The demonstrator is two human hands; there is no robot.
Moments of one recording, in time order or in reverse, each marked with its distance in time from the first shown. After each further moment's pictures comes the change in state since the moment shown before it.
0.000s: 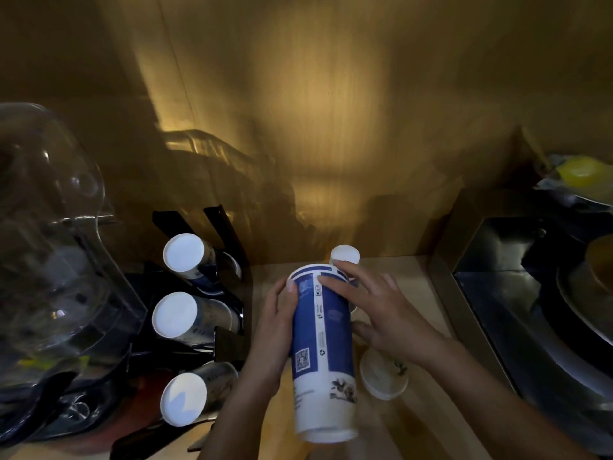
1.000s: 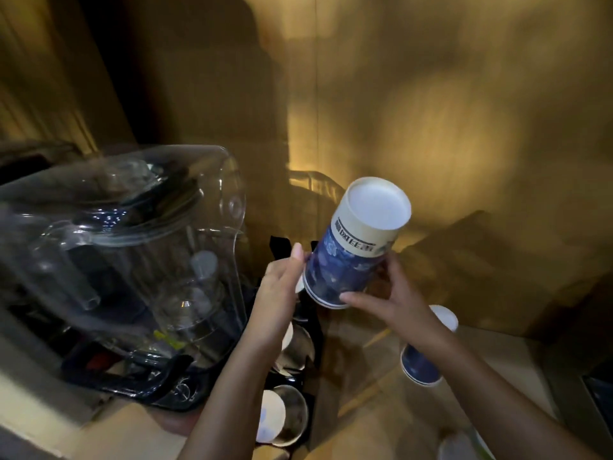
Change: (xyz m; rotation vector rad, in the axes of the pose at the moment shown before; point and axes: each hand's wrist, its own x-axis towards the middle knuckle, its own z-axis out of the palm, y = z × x) left_hand 0.004 0.099 -0.084 0.153 0.315 0.305; right_hand 0.129 -0.046 0.014 0.914 0.095 0.173
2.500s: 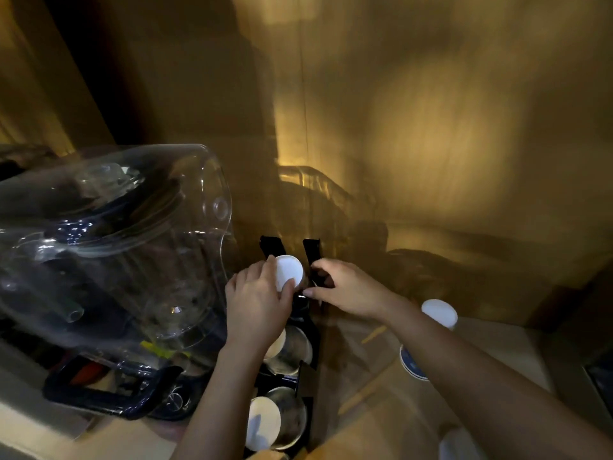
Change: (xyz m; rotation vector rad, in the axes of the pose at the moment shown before) left_hand 0.029 -0.038 -0.015 1.162 0.197 0.224; right_hand 0.060 0.018 0.027 -0.568 -0.358 0.048
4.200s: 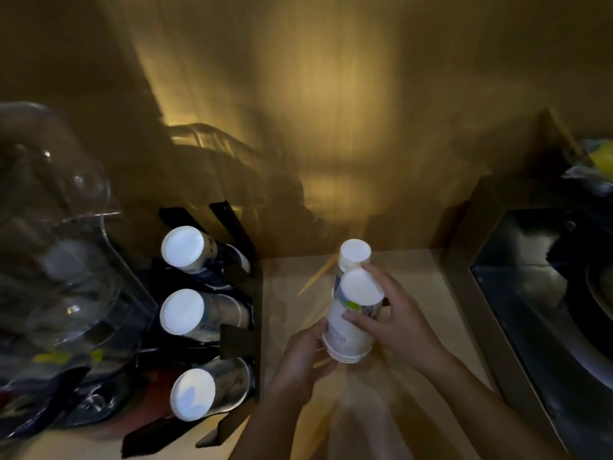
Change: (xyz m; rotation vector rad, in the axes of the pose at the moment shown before) left_hand -0.118 0.087 0.115 -1.189 -0.917 -0.780; right_hand -0.194 0.076 0.028 0.324 0.564 0.251
